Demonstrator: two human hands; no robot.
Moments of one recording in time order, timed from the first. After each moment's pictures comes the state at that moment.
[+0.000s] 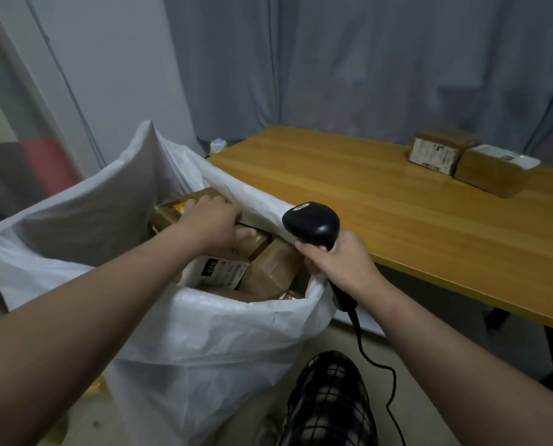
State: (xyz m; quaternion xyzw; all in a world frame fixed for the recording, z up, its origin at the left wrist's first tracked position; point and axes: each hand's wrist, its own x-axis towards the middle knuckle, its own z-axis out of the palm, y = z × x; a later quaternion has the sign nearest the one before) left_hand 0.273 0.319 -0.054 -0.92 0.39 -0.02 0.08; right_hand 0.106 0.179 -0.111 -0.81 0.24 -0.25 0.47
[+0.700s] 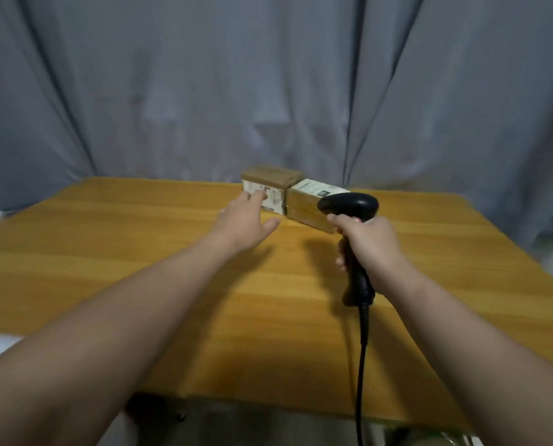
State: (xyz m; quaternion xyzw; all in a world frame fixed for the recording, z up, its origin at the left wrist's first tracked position) left_hand 0.178 -0.093 -0.059 -0.78 0.59 -0.01 -0.19; right_hand -0.029 -0.108 -0.045 -0.59 0.48 -0.39 0.52
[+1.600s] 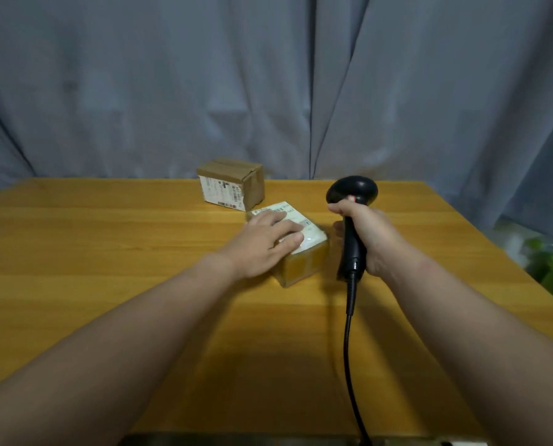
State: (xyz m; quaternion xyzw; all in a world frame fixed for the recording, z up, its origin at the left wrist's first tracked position) left_hand 0.115 -0.134 -0.097 -0.64 0.75 0.08 -0.17; right_hand -0.069 -0.166 -0.053 -0.45 0.52 -0.39 0.61
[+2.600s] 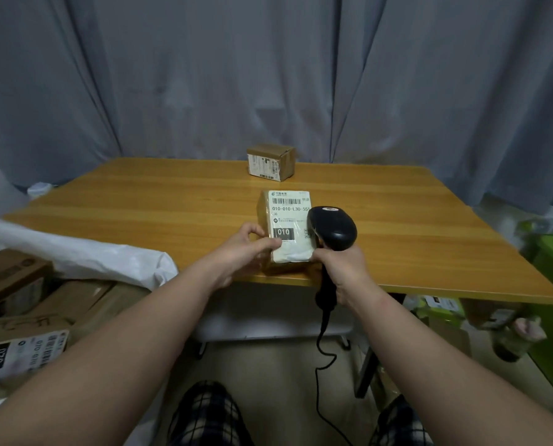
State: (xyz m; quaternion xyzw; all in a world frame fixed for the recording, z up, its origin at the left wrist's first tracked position) left_hand 0.093 0.097 -0.100 -0.65 0.39 0.45 -0.47; right_hand -0.080 0.049 -0.109 -0.49 0.47 -0.43 0.59
